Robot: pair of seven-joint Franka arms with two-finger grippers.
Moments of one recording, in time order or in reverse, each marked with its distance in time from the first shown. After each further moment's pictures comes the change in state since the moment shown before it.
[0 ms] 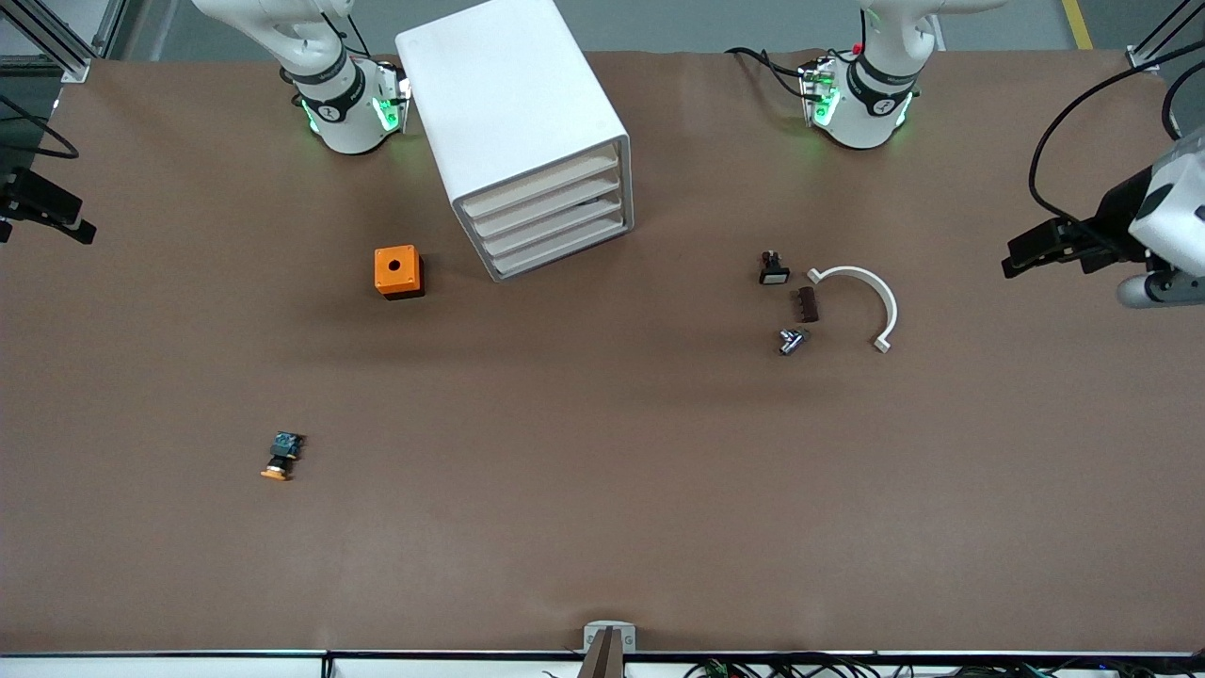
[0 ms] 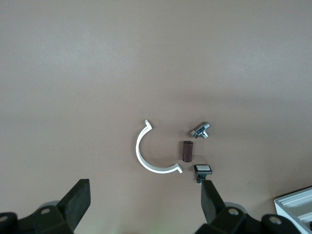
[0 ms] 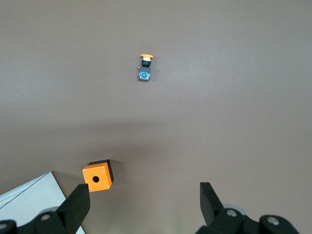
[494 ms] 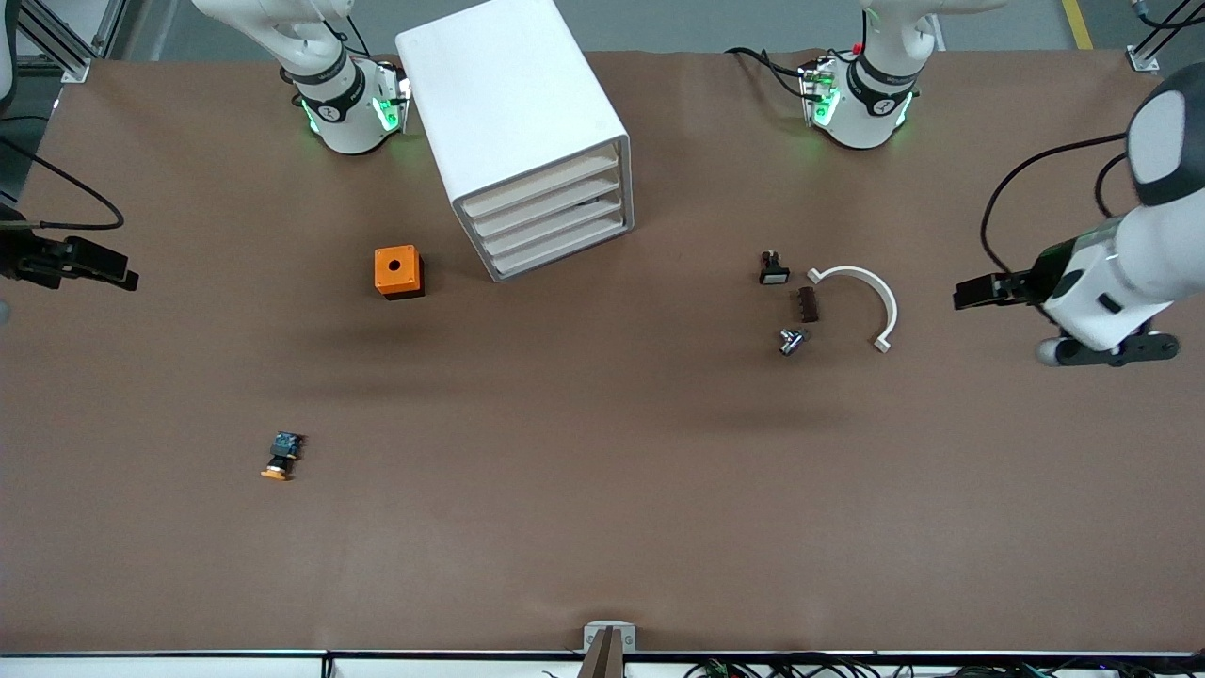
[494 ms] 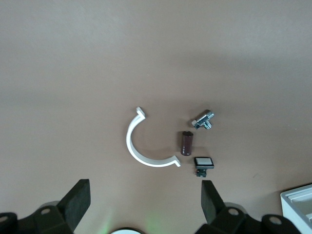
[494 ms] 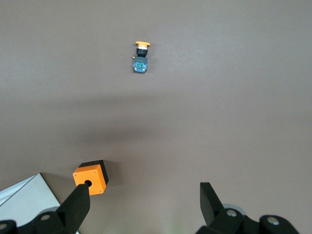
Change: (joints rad) left arm -0.048 0.151 -0.015 -0.004 0.000 -0.004 -0.075; right arm -0.002 0.124 -0.001 0.001 -0.001 0.039 -0.001
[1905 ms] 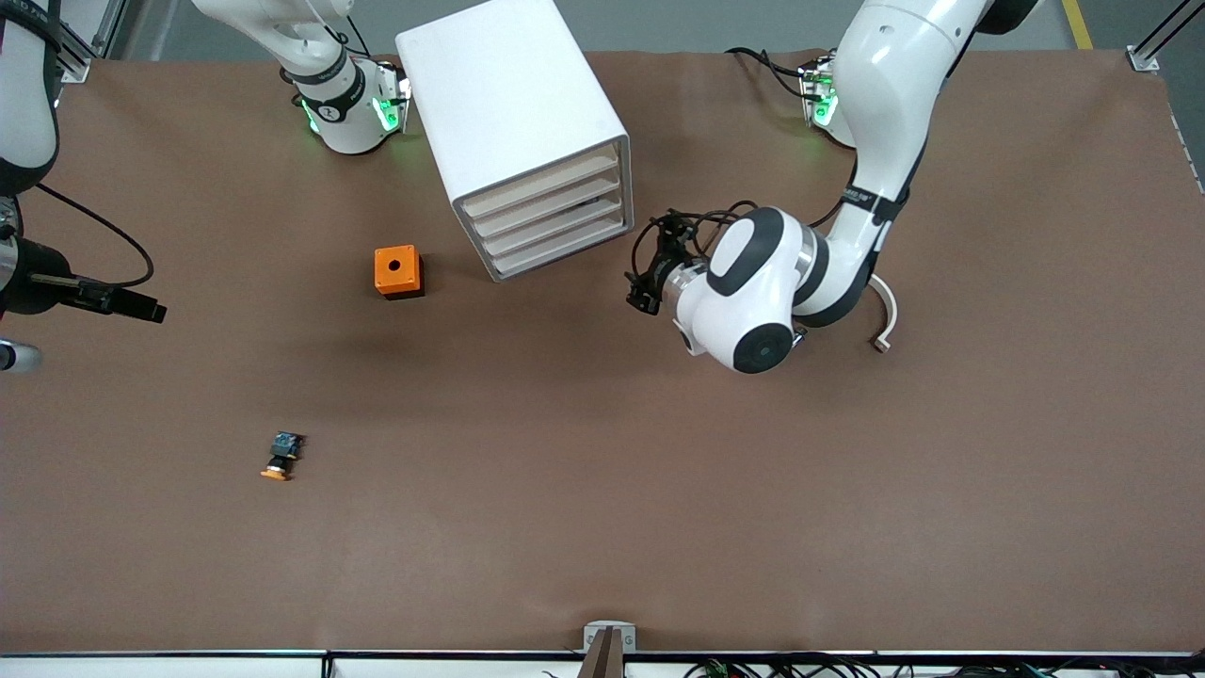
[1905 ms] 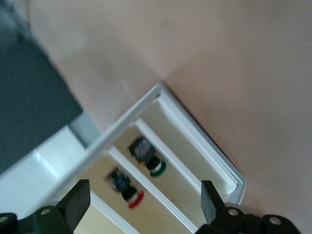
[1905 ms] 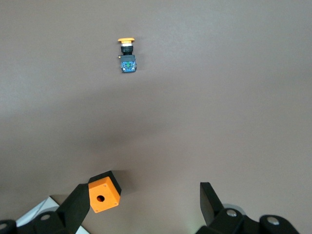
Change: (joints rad) left arm -0.455 0.439 -0.053 0.129 -0.659 0.001 -1.582; right arm 0.013 0.073 0.013 0.008 0.001 0.004 0.246
